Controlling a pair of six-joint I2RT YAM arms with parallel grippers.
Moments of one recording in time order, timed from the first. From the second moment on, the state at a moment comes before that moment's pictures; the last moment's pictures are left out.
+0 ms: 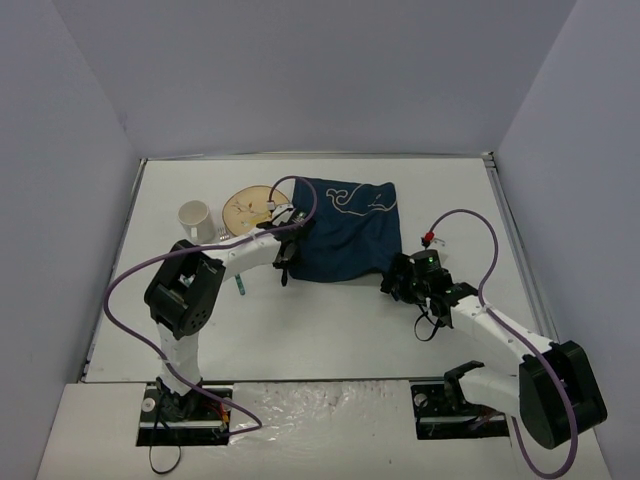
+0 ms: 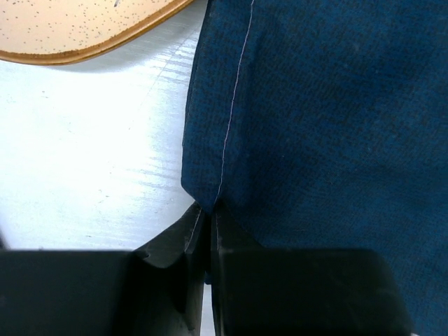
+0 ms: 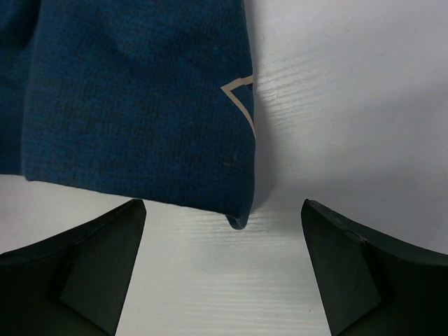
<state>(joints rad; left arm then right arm) -0.64 1.91 1.29 -0.52 -0.36 -0.74 0.38 1.12 0.46 -0.18 0.13 0.65</state>
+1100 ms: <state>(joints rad) -0.57 1.85 1.90 -0.80 -0.23 -0.58 0.35 1.18 0.80 -0.35 0.37 0.47</state>
